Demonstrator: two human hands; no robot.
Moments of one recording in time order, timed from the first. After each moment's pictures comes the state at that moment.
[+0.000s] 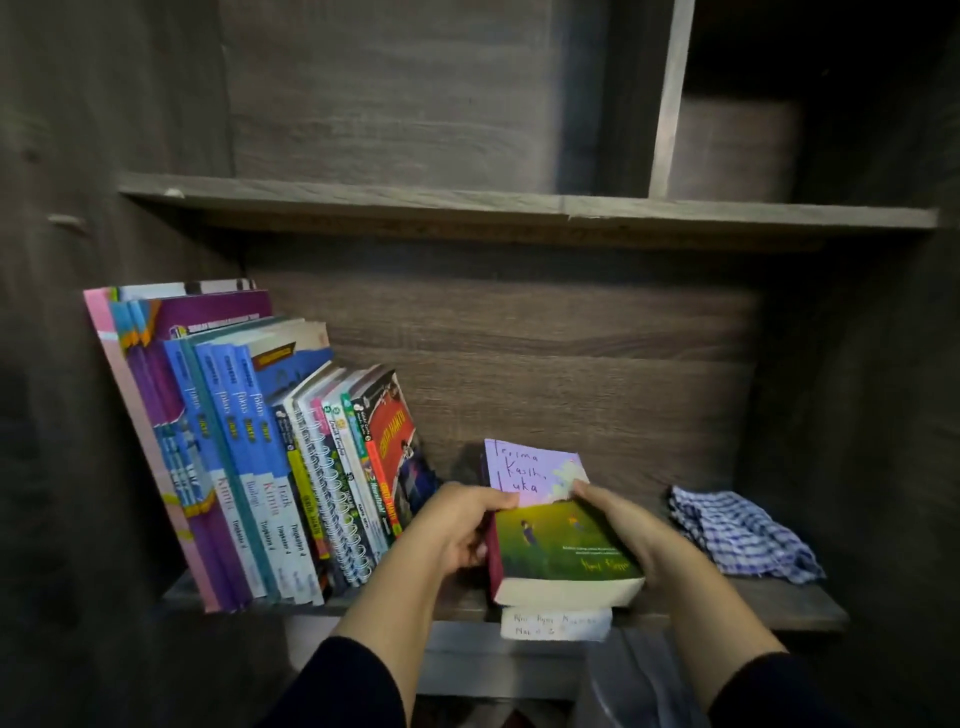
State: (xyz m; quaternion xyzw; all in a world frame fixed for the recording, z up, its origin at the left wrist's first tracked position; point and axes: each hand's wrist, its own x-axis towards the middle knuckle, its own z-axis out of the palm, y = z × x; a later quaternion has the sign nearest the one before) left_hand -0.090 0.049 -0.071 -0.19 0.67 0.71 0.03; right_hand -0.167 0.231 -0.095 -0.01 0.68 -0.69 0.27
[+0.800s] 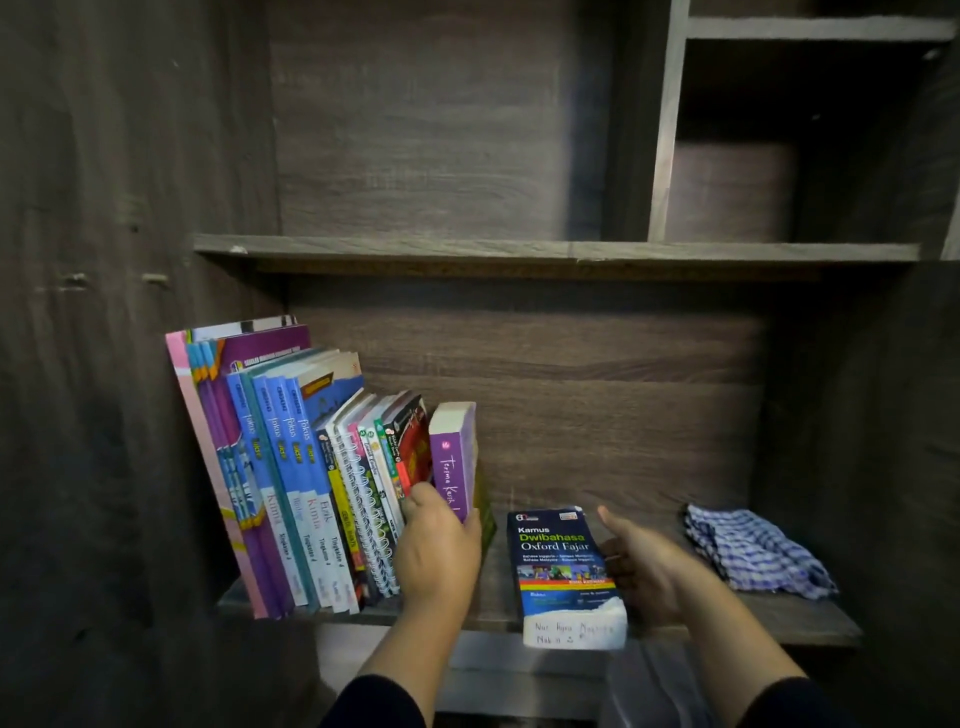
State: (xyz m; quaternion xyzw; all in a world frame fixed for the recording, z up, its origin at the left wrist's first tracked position) left_hand -0.047 0.044 -0.082 -0.28 0.86 0.26 -0.34; right_hand -0.144 0.228 -0.090 0.03 0.70 -0.67 0.26
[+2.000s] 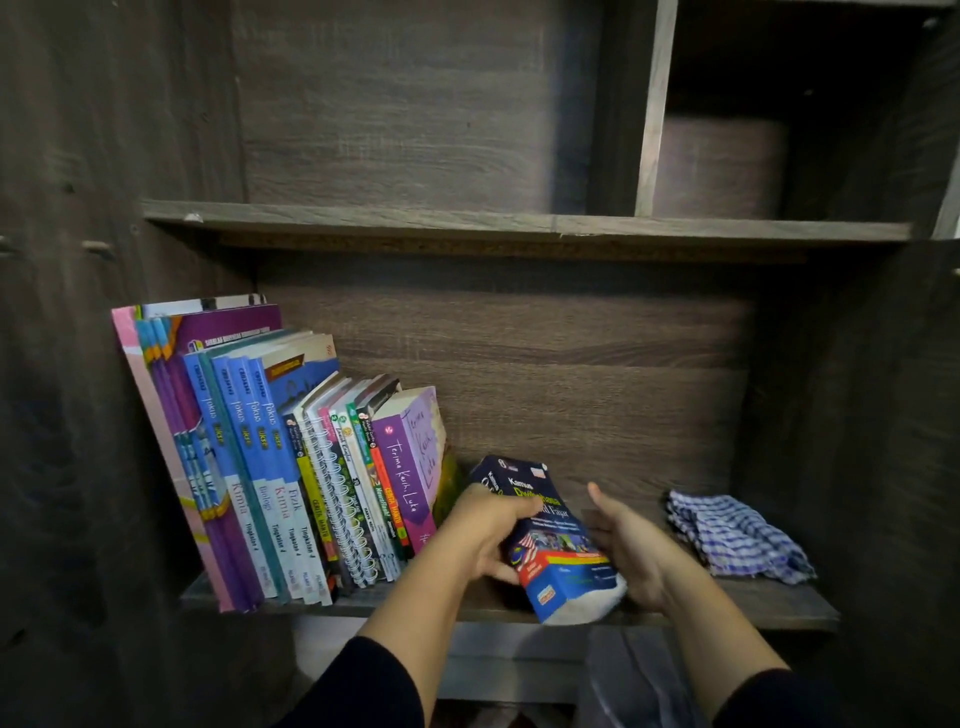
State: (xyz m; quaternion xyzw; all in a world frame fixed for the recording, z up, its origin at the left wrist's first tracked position) left_hand -0.066 0.083 -0.048 -0.19 0.69 0.70 0.03; right_hand -0.146 0.235 -0.093 0.00 0.61 -0.74 0.28
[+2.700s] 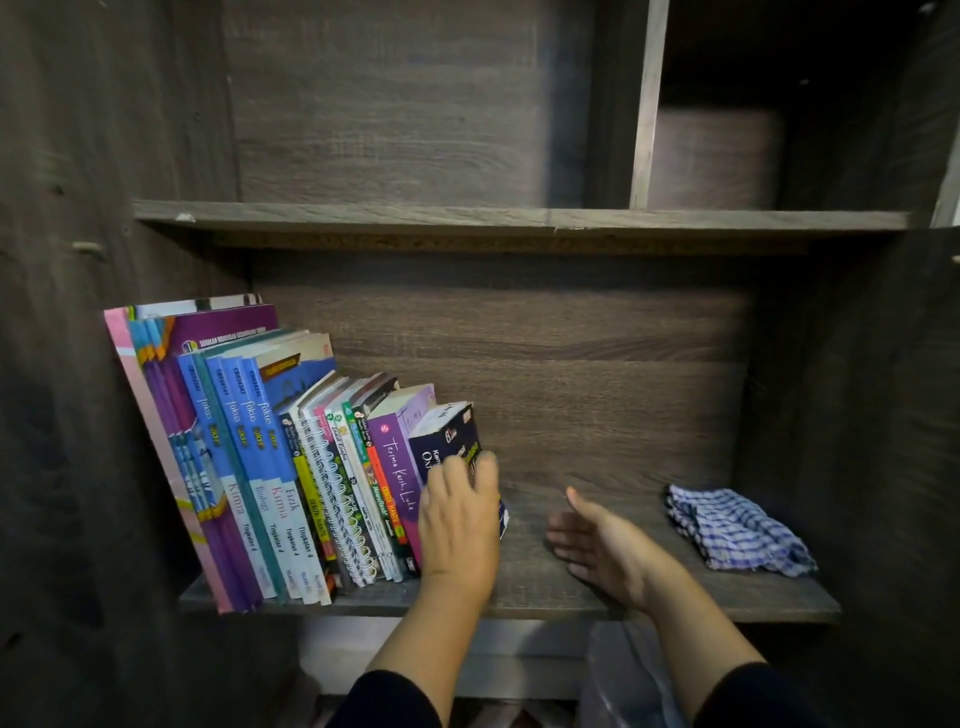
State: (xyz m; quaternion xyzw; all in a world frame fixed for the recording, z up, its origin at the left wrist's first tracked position) left_hand -0.074 0.069 -0.094 -0.08 0.88 0.00 -0.47; right_hand -0.150 0.218 -0.105 -0.04 0.67 -0.69 0.27
